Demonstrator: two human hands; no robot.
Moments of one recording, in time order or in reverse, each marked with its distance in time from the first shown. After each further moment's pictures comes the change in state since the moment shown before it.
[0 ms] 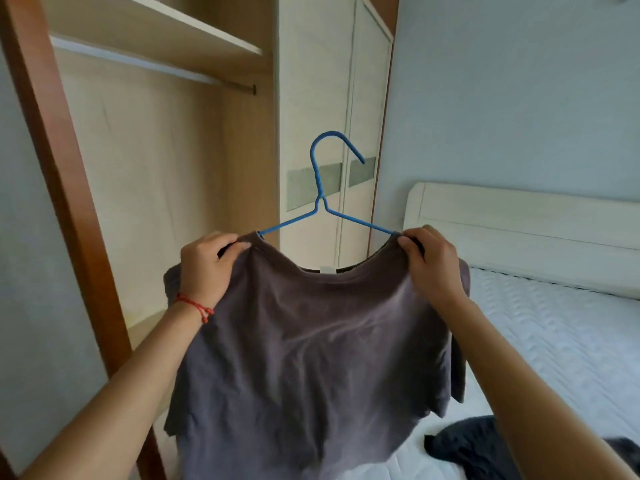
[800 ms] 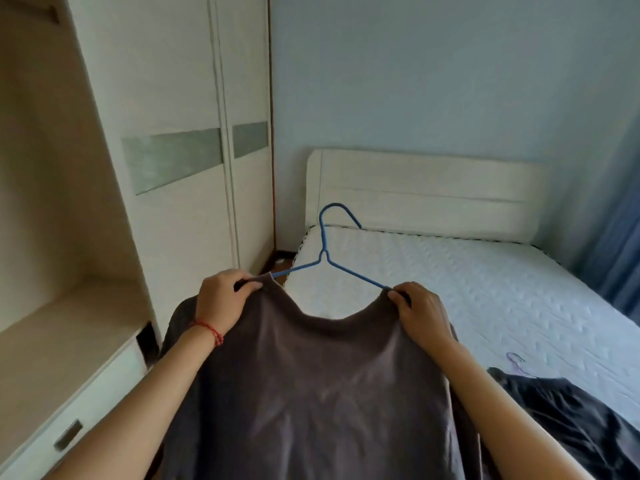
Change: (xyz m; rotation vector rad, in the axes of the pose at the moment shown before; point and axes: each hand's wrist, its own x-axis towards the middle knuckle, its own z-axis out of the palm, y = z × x) left_hand -0.054 0.086 0.307 -0.233 -0.521 -0.222; right_hand -0.048 0.258 -0.069 -0.321 -0.251 0.474
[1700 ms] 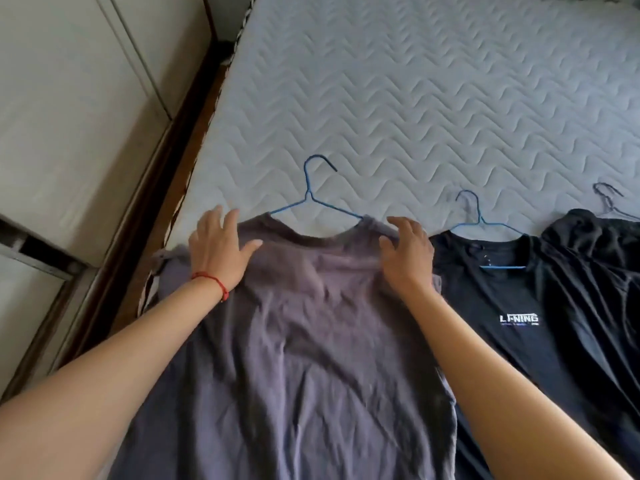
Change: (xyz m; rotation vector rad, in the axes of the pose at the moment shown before) left_hand -0.055 -0.305 0.428 0.457 -0.564 -0.113; right_hand 0.044 0.296 0.402 -0.039 -0.149 0.456
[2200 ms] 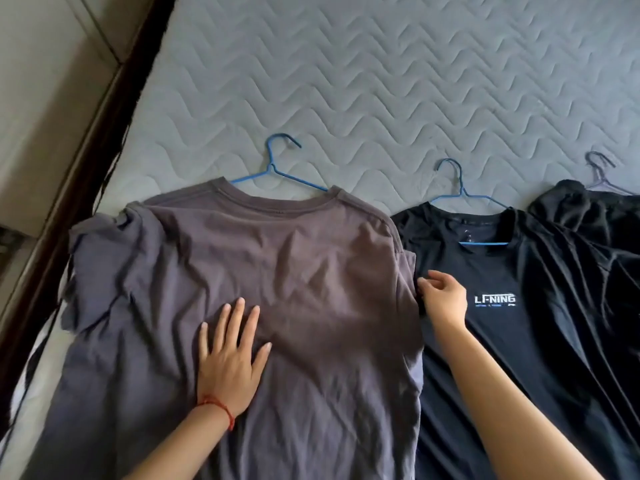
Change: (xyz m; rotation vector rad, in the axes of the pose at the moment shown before) left_hand -0.165 0.034 0.130 0.133 -0.371 0.018; right_hand -0.027 0.144 -0.008 0.247 -0.008 0.684
